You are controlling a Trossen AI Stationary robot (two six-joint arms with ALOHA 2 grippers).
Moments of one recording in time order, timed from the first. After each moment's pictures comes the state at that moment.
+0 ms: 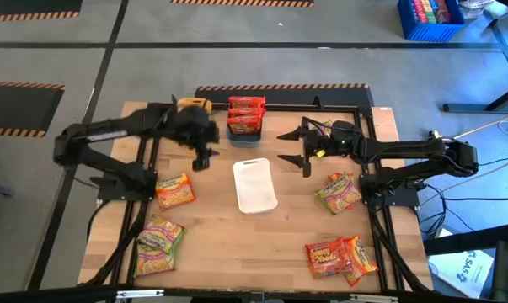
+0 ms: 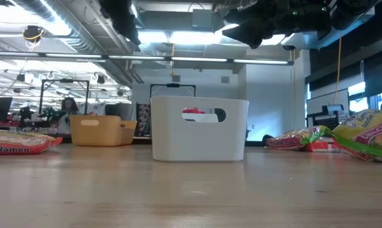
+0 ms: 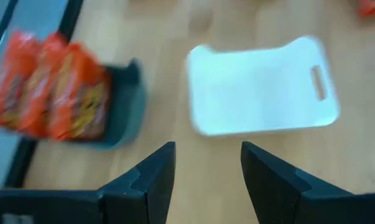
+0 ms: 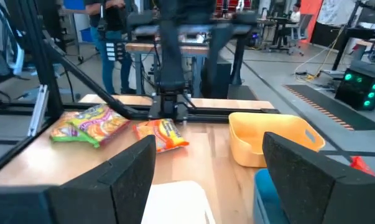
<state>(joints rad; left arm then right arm) 0.21 1.21 1.23 -0.88 0.02 0.08 -0.24 1.16 0.64 0.47 -0.24 -0.07</state>
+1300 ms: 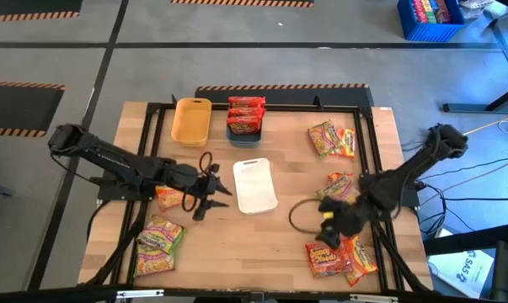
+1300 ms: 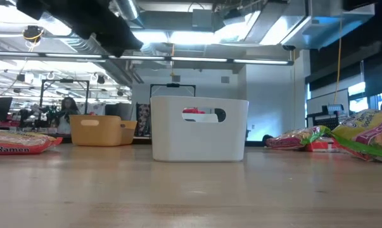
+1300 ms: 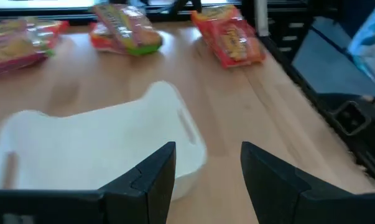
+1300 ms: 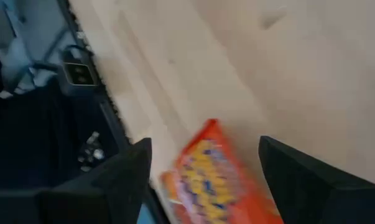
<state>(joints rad) -0.24 1.15 0.60 0.11 -0.02 -0.08 0.68 1.23 0.84 -0.53 0.11 1.30</state>
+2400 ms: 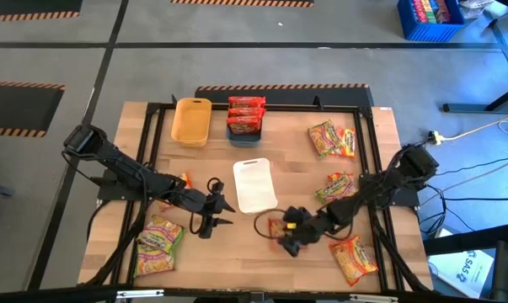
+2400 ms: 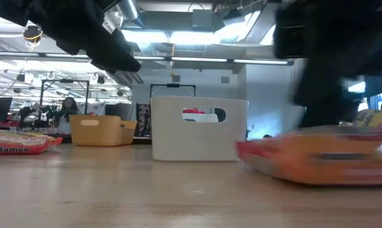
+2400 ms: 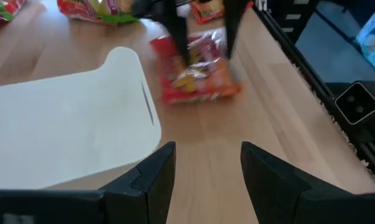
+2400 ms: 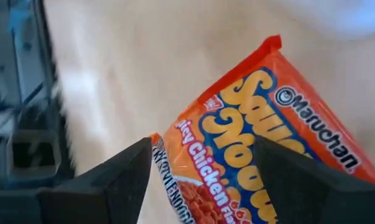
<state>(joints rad) -0.40 1.37 0.60 0.26 -0.18 -0.20 0.53 1.70 0.85 0.02 0.21 1.05</state>
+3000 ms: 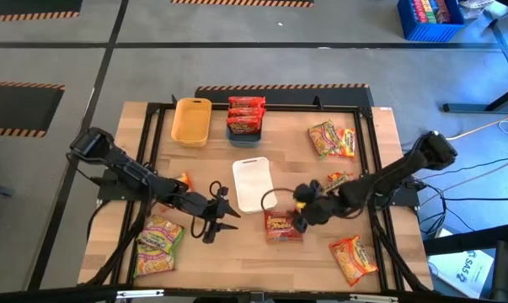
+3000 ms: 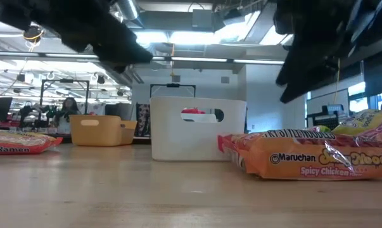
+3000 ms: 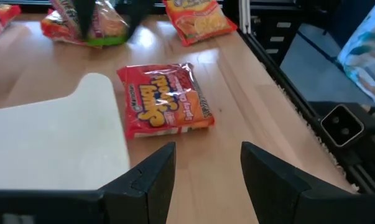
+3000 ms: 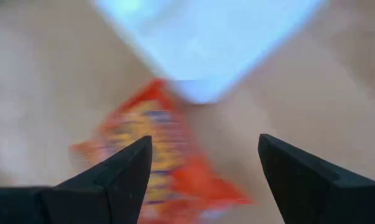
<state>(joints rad) -0.42 1.47 0.60 0.46 -0.17 -0.19 0.44 1.45 0.84 -0.38 0.40 0.88</state>
